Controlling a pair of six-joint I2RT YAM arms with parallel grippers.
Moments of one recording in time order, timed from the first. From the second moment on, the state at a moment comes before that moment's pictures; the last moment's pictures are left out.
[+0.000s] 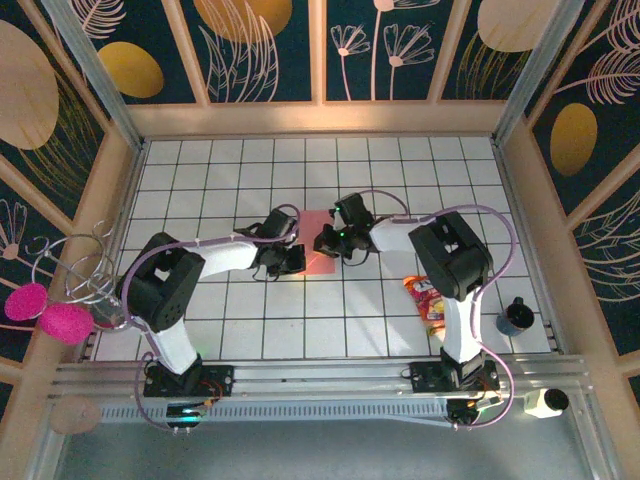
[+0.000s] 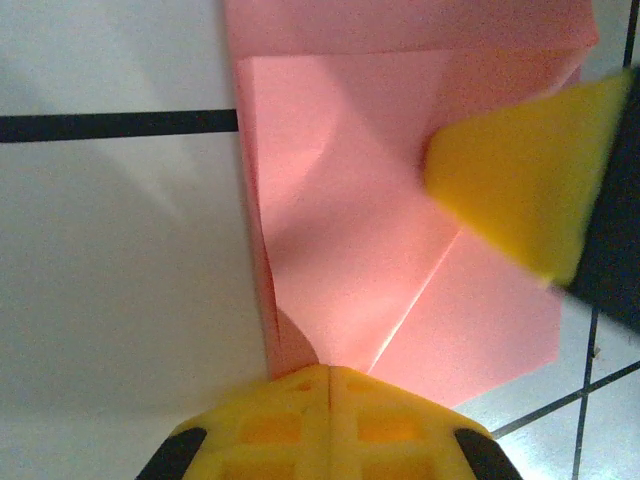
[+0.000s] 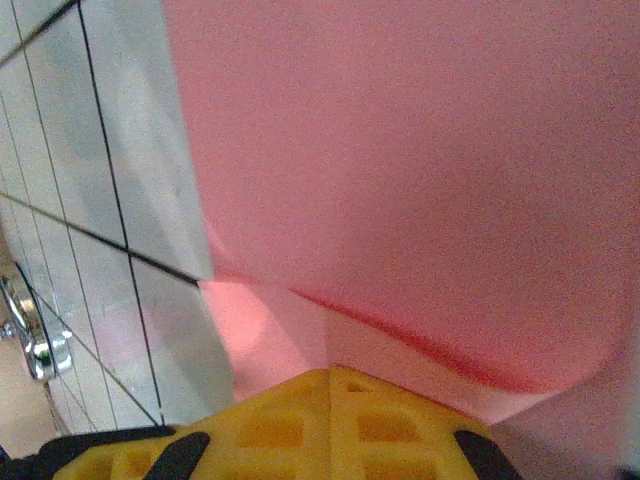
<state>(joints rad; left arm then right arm) -0.62 1.77 0.91 -0.25 0.25 -0.69 0.60 1.99 1.09 -0.02 -0.50 0.82</state>
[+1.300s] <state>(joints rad) -0.62 1.76 0.90 -0.25 0.29 -0.61 0.61 2.03 1.17 -0.10 -0.48 0.79</state>
